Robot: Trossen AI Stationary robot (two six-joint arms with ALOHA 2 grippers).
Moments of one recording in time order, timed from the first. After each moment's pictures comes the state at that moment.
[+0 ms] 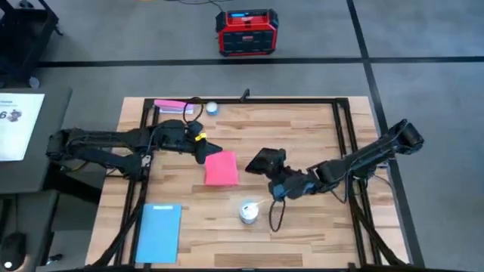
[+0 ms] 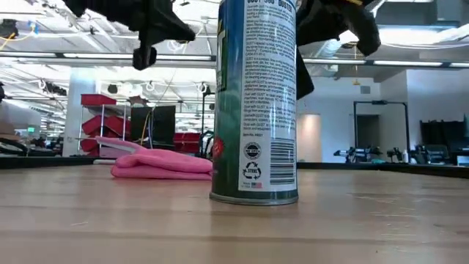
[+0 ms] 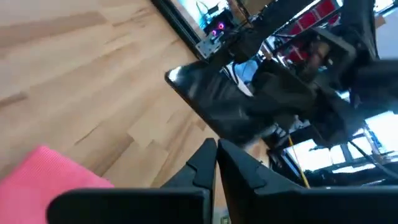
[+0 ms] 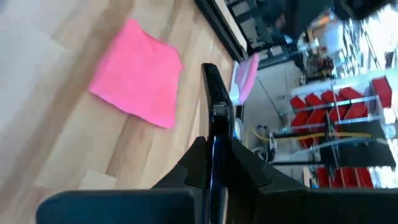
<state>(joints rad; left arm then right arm) 0.16 1.04 0.75 -0.08 0.14 -0.85 0.41 1.47 1.01 -0.20 0.79 -0.65</state>
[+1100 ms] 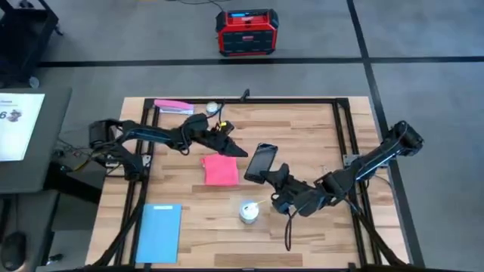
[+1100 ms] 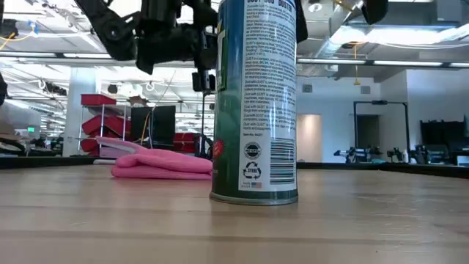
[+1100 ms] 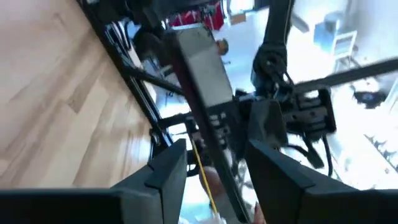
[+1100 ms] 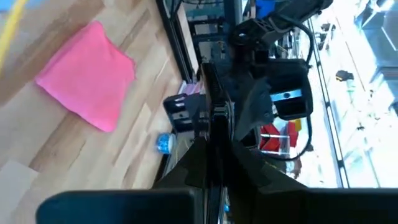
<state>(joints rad) 0.28 1.58 0.75 0.85 0.64 -1.28 0.54 1.48 1.07 -0.07 1.03 -1.06</state>
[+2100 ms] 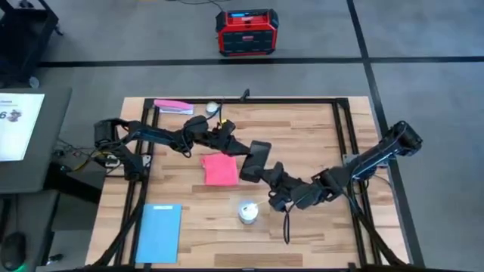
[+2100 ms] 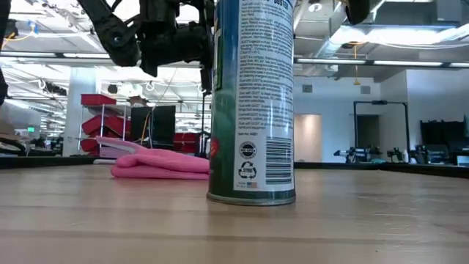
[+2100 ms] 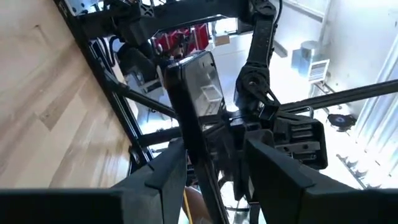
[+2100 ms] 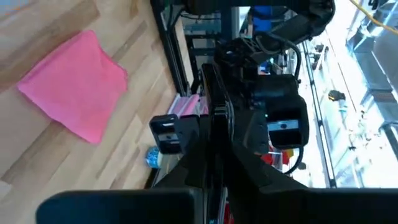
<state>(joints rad) 0.26 1.62 0.75 0.98 0.57 -1.40 0.47 1.49 1.07 0.03 0.91 -1.21</state>
